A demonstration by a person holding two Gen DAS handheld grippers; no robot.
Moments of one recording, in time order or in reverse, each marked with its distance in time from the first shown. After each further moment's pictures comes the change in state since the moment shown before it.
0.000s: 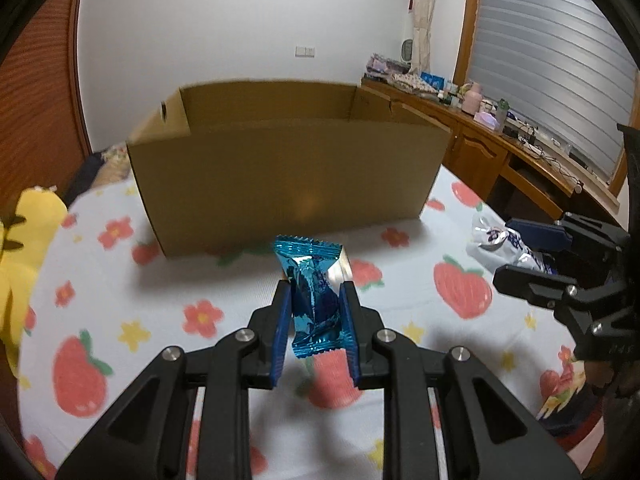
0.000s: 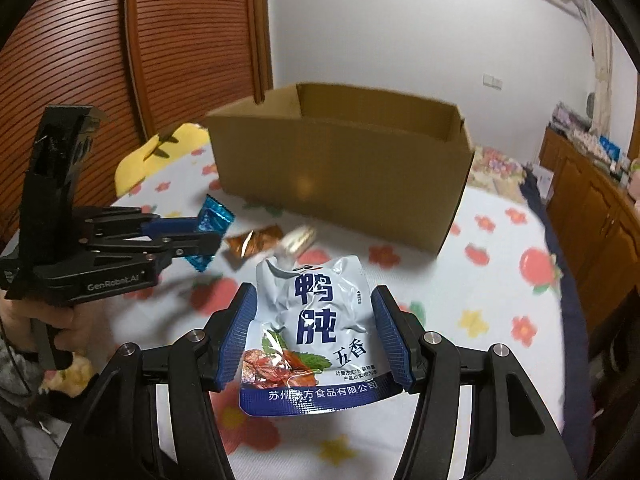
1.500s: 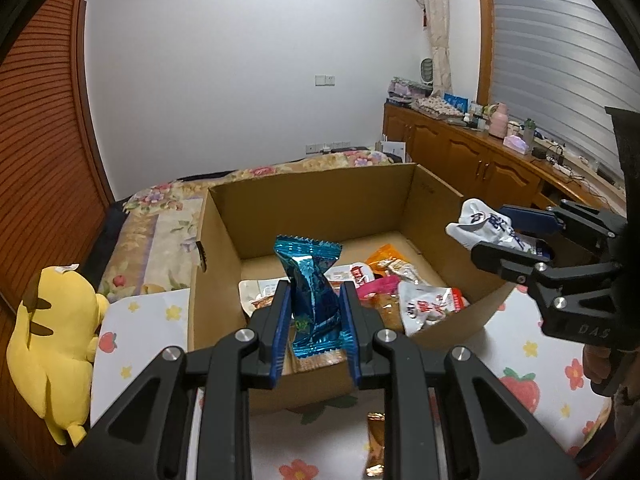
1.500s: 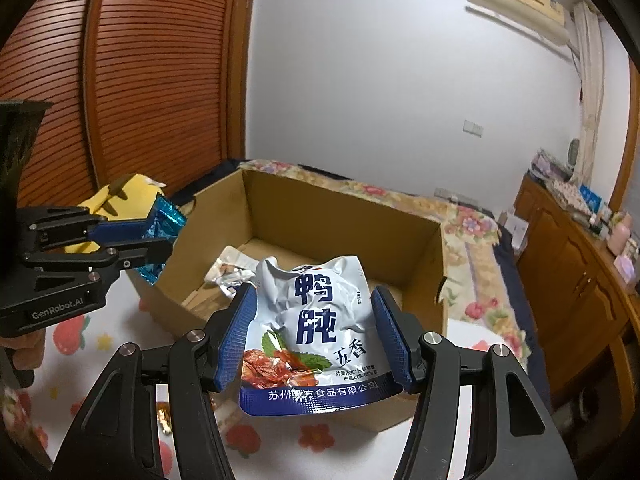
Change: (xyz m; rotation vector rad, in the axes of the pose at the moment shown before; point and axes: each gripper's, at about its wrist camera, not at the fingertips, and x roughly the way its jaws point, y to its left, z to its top) left arm 0.038 0.047 0.123 0.040 -0.070 0.100; right arm 0.057 -0.039 0.135 -0.034 -0.099 -0.118
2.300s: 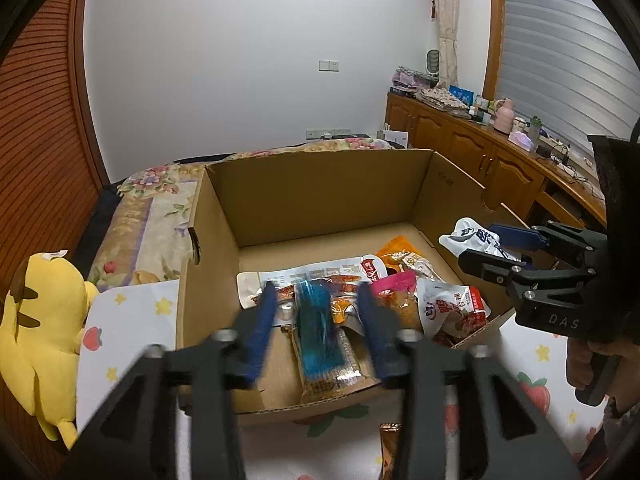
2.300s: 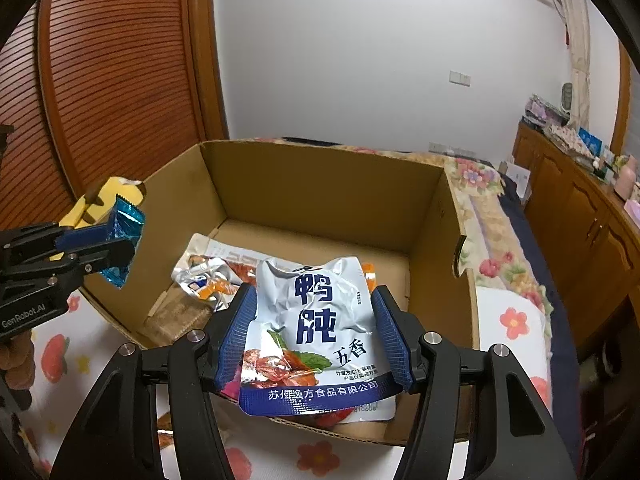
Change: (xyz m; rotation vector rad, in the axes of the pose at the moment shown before) left arm 0.030 0.016 0.000 -0.028 0.046 -0.013; right arm 0.058 -0.027 -0.008 0.134 0.105 0.003
